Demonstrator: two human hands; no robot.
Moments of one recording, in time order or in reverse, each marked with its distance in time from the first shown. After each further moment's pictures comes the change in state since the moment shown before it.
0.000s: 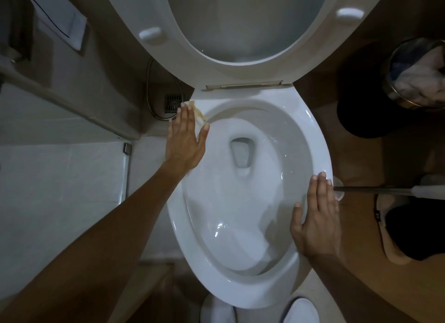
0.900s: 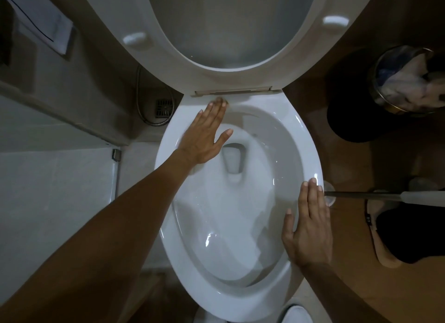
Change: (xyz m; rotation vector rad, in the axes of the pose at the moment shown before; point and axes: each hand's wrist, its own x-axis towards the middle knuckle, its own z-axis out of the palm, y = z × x) left_hand 0.042 0.034 0.019 0.004 -0.089 0.437; right_hand 0.000 0.001 0.001 -0.009 0.005 0.009
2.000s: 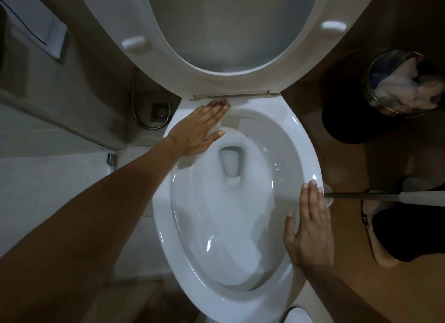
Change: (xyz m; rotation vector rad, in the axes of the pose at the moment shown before) left_hand 0.014 -0.029 -0.023 0.120 -0.088 0.250; right_hand 0.002 0.000 0.001 -0.033 0.019 -0.008
